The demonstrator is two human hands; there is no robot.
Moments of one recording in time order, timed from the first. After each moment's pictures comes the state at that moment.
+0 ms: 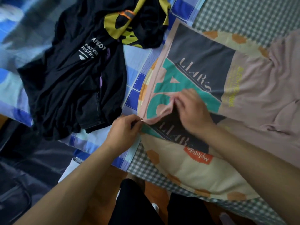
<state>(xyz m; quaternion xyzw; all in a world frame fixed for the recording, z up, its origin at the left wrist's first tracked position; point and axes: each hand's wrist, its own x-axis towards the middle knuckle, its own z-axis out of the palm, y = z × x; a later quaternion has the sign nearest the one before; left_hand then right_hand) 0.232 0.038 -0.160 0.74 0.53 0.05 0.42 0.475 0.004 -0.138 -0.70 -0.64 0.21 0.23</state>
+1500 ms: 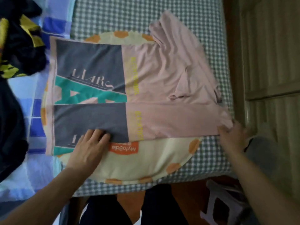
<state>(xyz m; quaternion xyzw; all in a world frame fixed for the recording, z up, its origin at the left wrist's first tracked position) 0.348 -0.035 -0.159 0.97 0.18 -0.07 0.12 0.712 -0.364 -0.156 -0.98 0.05 0.16 0.10</state>
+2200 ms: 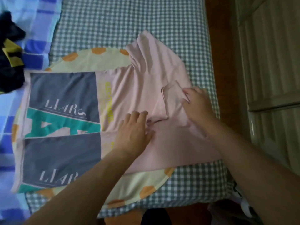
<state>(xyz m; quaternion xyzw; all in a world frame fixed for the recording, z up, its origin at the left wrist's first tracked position) 0.584 -0.137 -0.143 0.94 0.29 -0.02 0.20 0.815 -0.242 -0.142 -0.92 -0.35 0.14 0.12</state>
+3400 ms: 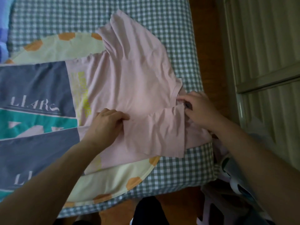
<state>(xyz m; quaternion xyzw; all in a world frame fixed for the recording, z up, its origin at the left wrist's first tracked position) 0.569 -0.109 -0.169 0.92 0.22 -0.05 0.31 0.820 -0.326 -0.131 -0.87 -0.38 0.29 0.12</state>
